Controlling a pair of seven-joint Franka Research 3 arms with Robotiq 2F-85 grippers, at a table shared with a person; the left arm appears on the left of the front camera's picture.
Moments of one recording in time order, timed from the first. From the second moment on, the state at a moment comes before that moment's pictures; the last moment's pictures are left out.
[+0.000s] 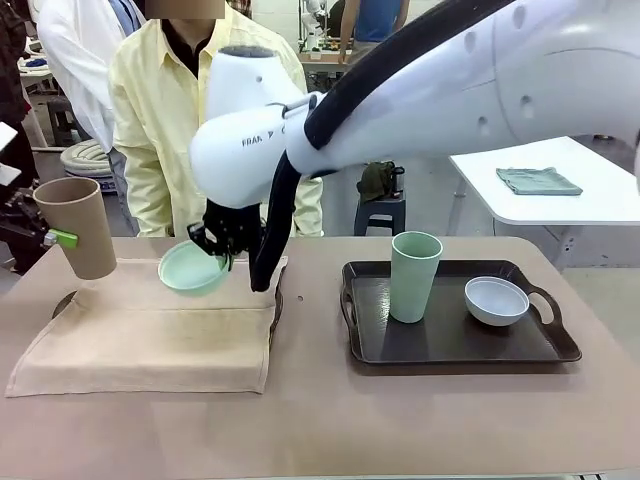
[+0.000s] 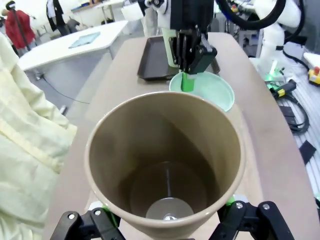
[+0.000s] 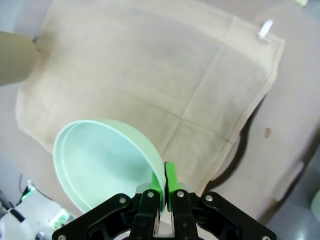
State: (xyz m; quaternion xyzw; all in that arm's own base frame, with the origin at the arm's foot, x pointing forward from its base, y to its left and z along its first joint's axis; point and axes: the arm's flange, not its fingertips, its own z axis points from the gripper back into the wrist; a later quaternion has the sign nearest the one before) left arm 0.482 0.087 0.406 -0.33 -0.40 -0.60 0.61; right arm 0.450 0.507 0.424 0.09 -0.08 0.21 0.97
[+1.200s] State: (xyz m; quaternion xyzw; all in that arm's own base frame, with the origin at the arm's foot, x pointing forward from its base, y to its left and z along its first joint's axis) left arm 0.492 0.074 0.333 -0.37 -0.39 -0.58 0.61; right arm 0.467 0.511 0.367 0.11 -0.06 0.21 0.97
